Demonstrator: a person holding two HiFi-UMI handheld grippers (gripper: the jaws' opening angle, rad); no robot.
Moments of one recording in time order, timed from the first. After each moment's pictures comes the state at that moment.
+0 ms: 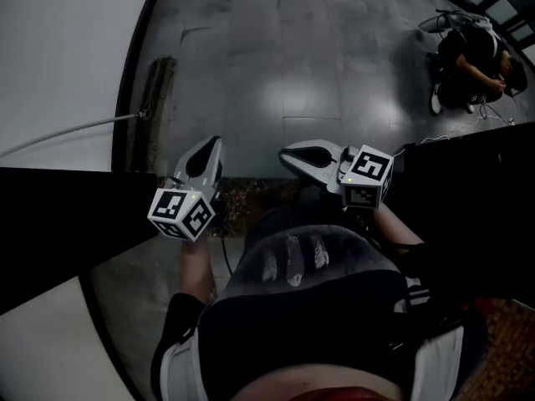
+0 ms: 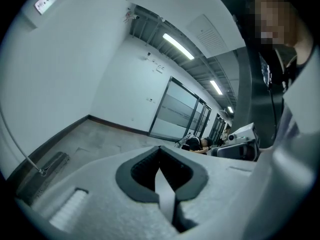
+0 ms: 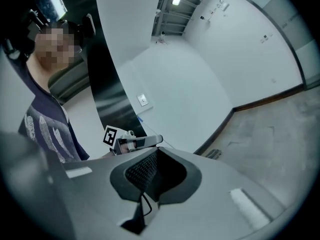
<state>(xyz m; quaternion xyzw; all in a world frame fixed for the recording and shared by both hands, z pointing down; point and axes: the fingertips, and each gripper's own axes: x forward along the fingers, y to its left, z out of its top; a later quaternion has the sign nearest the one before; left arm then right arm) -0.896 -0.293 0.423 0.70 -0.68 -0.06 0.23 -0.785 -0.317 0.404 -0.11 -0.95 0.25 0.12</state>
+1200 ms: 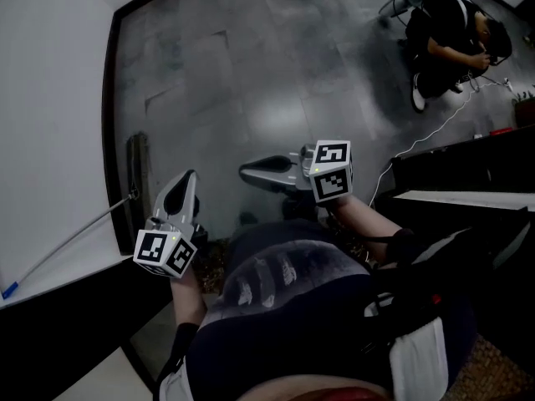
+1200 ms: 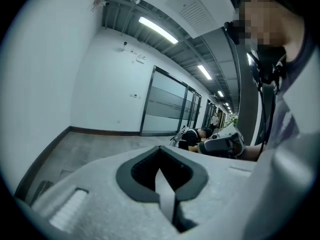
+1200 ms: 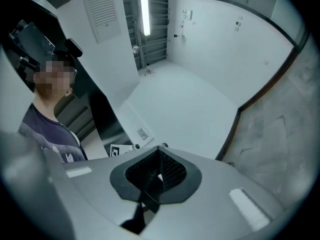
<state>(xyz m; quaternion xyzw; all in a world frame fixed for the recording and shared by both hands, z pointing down) -0.823 -0.592 0.388 0.75 -0.64 0.04 0.19 -0.738 -0.615 0.377 -0.16 -0.91 0.38 -0.01</state>
